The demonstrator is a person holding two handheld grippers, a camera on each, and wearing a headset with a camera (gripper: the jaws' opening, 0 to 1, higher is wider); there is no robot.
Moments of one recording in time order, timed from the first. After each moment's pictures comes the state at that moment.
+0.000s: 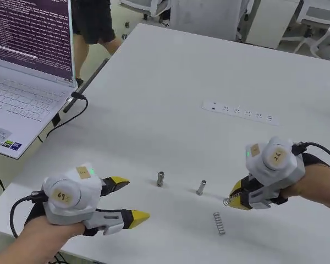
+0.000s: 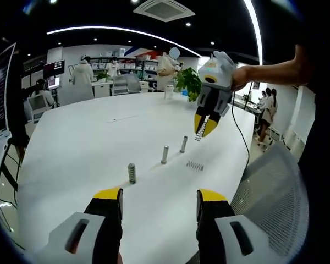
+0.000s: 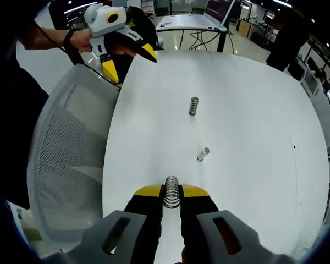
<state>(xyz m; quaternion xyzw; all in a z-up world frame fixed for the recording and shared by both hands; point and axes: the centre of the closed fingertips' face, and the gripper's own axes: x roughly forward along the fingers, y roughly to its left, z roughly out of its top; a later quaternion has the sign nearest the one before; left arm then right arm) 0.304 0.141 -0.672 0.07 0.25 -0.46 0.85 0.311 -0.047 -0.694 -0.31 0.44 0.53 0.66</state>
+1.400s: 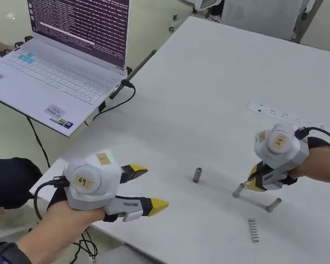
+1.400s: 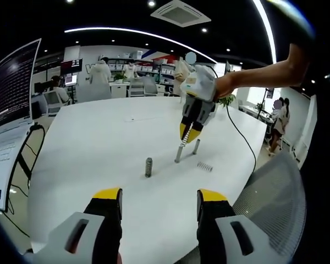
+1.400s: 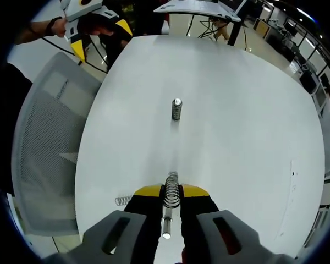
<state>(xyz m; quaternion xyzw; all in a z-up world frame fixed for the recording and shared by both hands) 0.302 0.176 -0.662 0.05 0.24 -0.40 0.88 0.371 -0.021 -0.722 -0.39 0.44 0.54 0.61</state>
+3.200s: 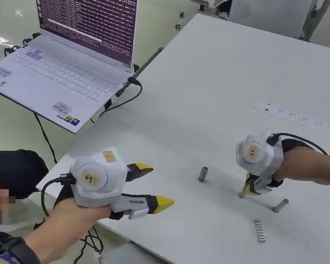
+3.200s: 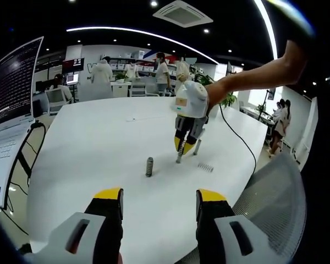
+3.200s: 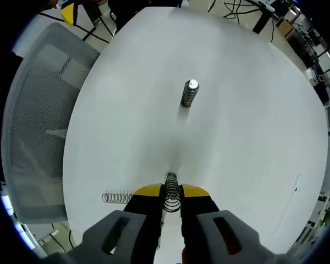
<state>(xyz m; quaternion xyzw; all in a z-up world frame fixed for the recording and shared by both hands) 0.303 0.176 -0.662 0.04 0.25 -0.40 0.88 0.373 -0.016 -0.765 -0.47 0.47 0.53 0.53</state>
